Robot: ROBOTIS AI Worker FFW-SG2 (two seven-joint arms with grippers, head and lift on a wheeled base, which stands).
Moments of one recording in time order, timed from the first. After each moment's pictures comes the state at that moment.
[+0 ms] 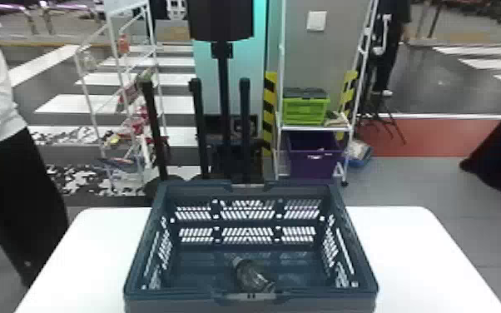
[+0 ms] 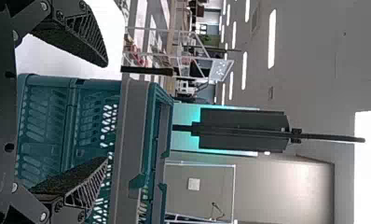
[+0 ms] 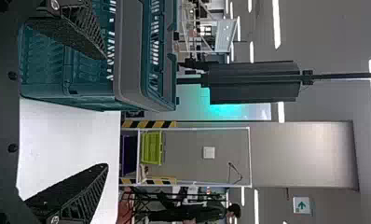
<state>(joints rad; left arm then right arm) 0.87 0.28 -0.38 -1.81 -0.13 -0.74 0.63 0.97 0.00 -0.12 -1.96 -0.13 -0.60 0.27</state>
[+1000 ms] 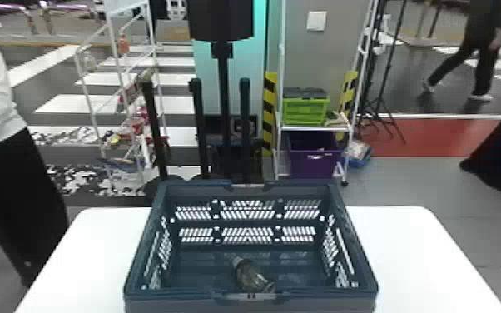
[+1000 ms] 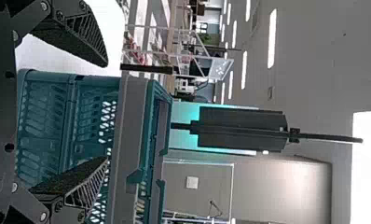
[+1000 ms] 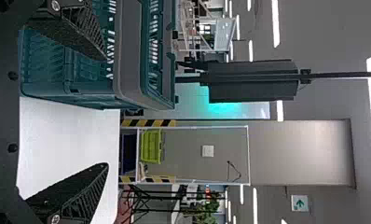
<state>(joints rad) 0.88 0.28 -0.39 -1.81 -0.14 -0.75 0.63 1.00 0.00 -0.12 -1.96 -0.14 -0.62 0.27</state>
